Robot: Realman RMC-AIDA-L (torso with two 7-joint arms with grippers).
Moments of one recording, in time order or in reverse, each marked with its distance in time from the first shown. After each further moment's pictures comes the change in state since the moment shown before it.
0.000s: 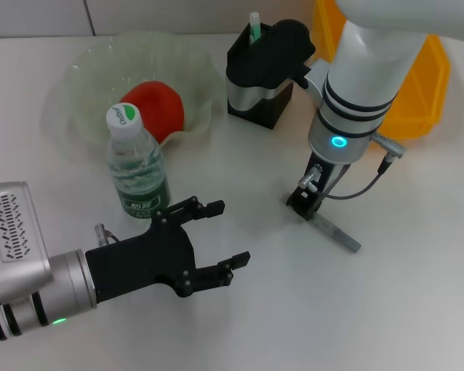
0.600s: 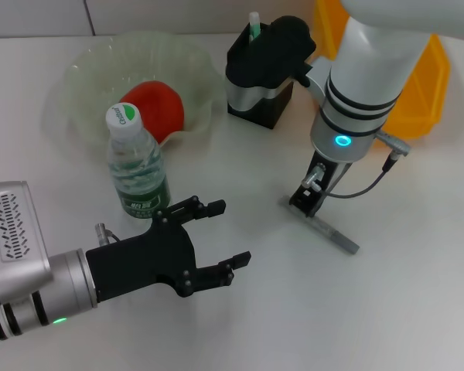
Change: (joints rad) left arm -0.002 0.000 0.000 0.000 0.000 0.005 -0.001; right arm -0.049 -0.003 0.008 -0.124 -0.049 -0.054 0.010
